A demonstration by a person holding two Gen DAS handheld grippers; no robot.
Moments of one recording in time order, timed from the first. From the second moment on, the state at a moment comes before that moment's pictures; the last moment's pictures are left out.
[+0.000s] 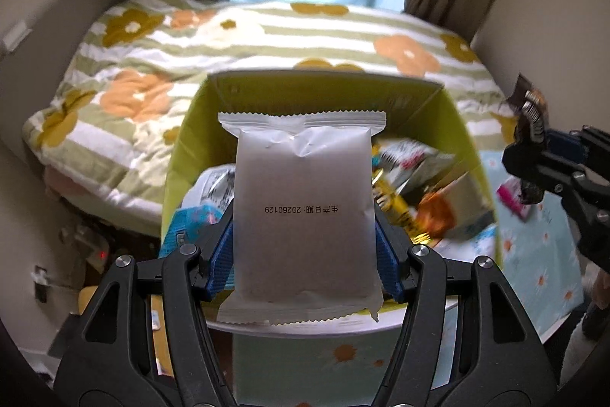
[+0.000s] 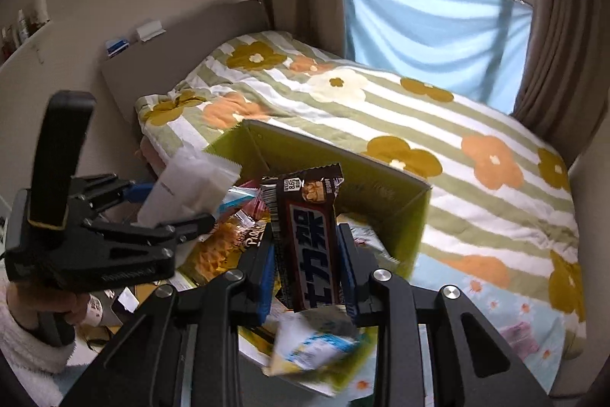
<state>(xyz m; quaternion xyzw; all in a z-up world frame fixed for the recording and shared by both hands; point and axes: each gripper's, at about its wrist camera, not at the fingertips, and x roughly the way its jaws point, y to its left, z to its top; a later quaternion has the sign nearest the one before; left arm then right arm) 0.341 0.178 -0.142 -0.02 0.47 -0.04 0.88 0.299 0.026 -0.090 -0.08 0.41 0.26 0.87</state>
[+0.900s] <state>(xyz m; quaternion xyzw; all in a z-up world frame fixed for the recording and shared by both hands) 0.341 0.204 -0.153 -0.02 0.47 -0.12 0.88 0.329 0.053 -0.134 -0.05 0.49 0.17 0.85</state>
